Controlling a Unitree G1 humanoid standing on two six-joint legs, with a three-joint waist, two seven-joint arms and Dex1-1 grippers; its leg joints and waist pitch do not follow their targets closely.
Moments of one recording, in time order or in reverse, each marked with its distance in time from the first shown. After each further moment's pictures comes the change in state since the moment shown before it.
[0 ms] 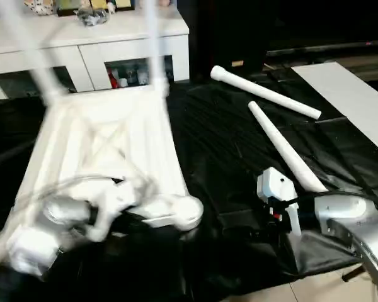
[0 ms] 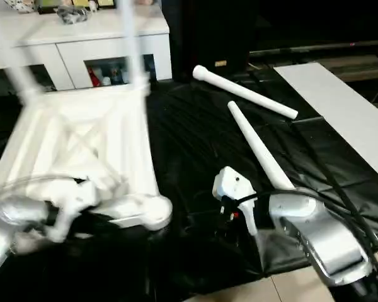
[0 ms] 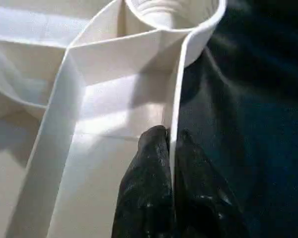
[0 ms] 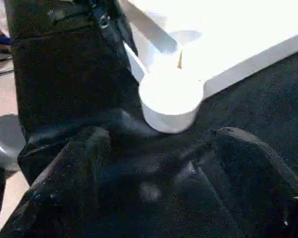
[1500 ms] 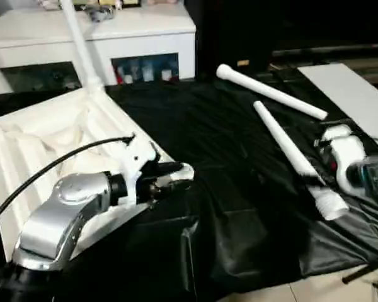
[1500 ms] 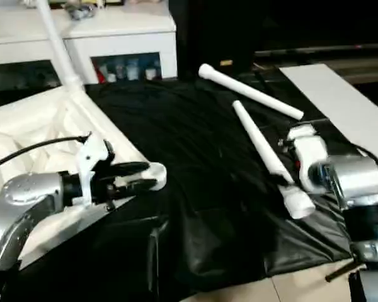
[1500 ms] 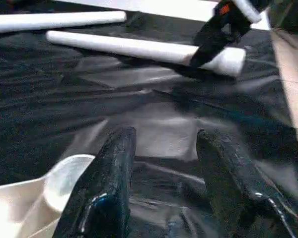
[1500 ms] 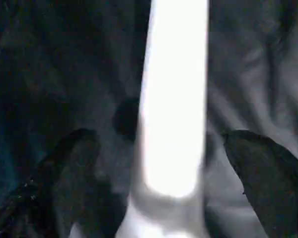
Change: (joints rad) left arm -0.100 -0.136 0.105 -0.337 -0.235 0.231 0.182; right arm -0.391 -0.051 -0.148 0.644 -0.149 0.588 -0.377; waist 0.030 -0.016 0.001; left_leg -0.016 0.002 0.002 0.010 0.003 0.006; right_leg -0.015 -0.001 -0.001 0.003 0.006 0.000
